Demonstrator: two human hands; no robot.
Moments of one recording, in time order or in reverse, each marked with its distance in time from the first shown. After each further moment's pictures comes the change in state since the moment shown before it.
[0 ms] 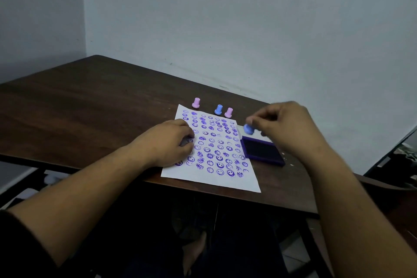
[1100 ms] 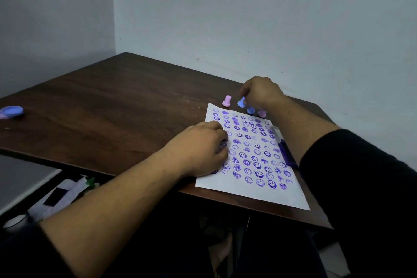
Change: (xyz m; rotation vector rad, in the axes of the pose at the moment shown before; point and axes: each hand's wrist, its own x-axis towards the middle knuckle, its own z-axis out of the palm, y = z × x) left_hand -0.002 0.003 0.000 0.054 -0.008 0.011; right_hand 0.179 -0.015 0.120 -0.349 -0.220 0.047
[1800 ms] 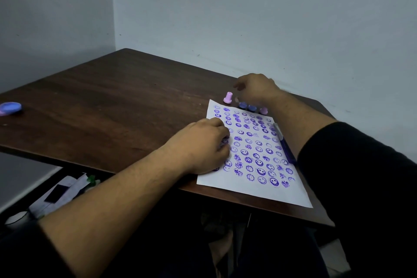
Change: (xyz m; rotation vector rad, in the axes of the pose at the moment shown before) left_hand -0.001 0.000 -0.001 0.007 0.000 -0.002; right_hand 0.014 -0.006 0.011 -0.039 -0.029 -0.102
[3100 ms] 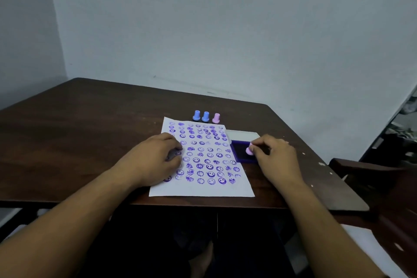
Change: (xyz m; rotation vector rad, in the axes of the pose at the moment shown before) left_hand 0.002 -0.004 0.005 -0.087 0.041 -0.006; right_hand -0.217 0.123 0.036 0.347 0.564 0.178
